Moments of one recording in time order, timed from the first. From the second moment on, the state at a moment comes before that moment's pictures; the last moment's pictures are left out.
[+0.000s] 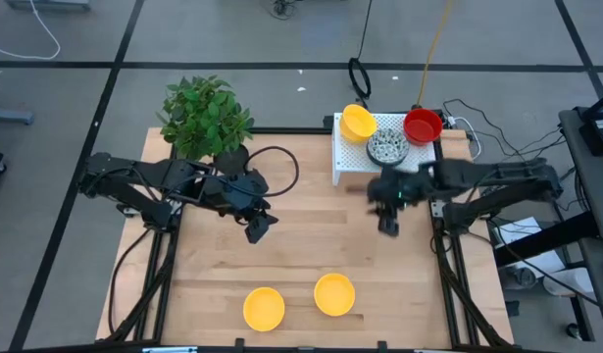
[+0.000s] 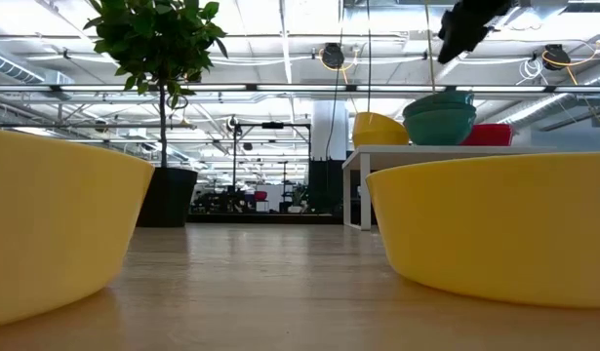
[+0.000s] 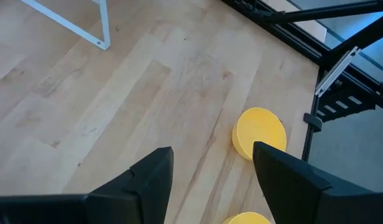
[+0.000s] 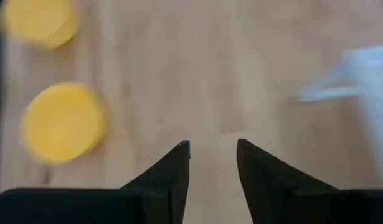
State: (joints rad) left arm -0.20 1.40 1.55 -0.94 -0.16 -0.69; right arm 0.06 1.15 1.19 -0.99 0.06 0.25
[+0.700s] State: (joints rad) left arm -0.20 1.40 1.55 -0.94 -0.16 -0.84; right arm 0.34 1.47 0.78 0.02 -0.16 0.39
